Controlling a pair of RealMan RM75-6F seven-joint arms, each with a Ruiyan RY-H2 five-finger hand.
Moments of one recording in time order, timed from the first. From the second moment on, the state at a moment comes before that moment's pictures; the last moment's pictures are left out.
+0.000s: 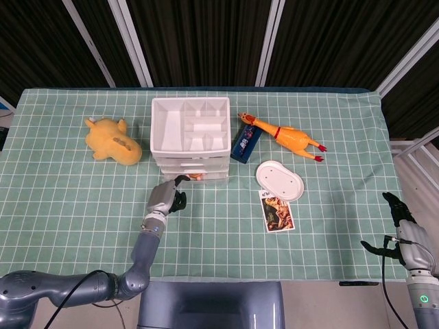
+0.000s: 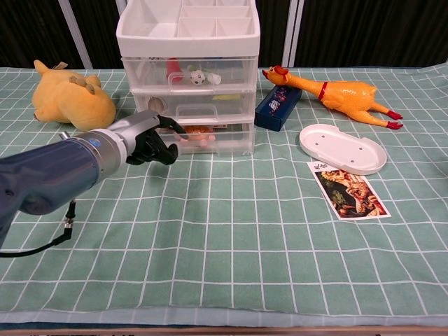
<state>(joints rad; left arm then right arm) -0.84 -1.86 -0.36 -1.45 0.53 1.08 0.41 0.10 -1.07 0.12 -1.72 -1.31 1.31 0.24</state>
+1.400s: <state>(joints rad) -0.75 -1.67 -0.23 -1.77 0.56 1.14 0.48 0.10 -1.07 0.12 -1.72 -1.31 1.31 0.23</state>
